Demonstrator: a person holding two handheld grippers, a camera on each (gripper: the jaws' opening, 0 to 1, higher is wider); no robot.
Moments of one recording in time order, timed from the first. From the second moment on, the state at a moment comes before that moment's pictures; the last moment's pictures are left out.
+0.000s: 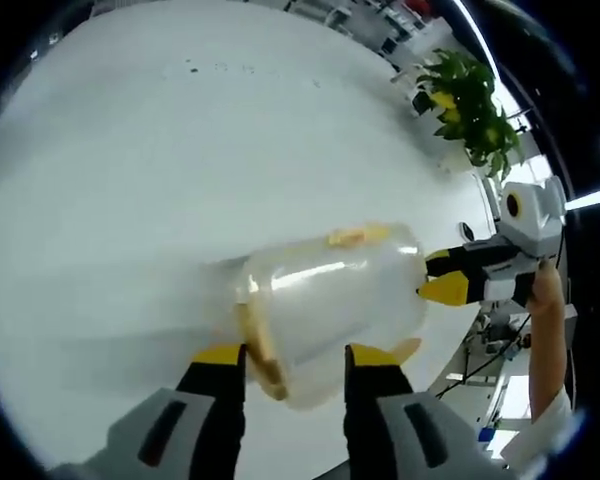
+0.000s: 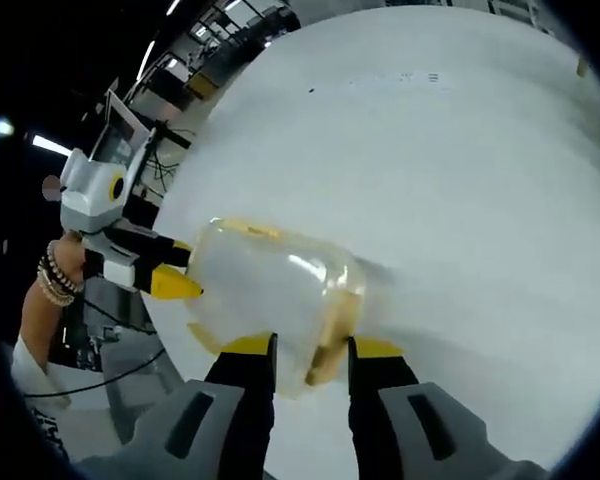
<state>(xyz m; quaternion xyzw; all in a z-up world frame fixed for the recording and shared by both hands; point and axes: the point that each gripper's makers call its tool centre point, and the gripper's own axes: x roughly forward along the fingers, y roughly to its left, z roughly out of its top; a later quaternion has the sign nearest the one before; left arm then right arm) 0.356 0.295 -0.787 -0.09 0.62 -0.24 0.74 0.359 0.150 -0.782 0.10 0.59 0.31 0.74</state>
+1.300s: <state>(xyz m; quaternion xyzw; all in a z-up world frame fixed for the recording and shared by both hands) 0.352 0.292 -0.789 -0.13 0.62 -0.25 0.74 0.359 0.154 -0.783 0.10 0.60 0.30 0.74</state>
